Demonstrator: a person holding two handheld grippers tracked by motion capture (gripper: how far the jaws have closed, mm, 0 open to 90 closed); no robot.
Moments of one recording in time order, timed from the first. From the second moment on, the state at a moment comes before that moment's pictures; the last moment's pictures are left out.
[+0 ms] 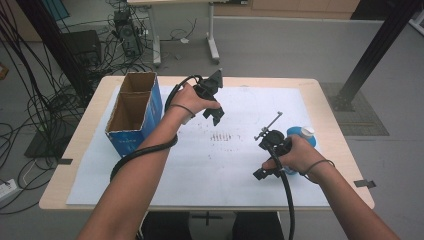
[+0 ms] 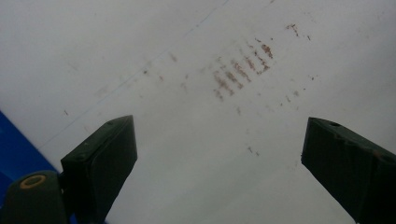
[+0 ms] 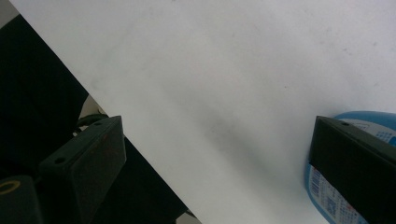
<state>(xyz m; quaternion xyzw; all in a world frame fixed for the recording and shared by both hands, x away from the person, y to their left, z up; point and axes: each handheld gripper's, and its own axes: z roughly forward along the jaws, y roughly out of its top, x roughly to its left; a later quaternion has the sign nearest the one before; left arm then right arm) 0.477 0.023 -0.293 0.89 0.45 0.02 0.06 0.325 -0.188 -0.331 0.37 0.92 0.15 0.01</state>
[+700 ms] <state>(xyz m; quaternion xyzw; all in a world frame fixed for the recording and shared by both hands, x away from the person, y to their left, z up) 0.478 0.017 -0.292 0.89 0.45 0.02 0.06 0.316 -0.203 -0.335 0.36 0.92 0.16 0.00</state>
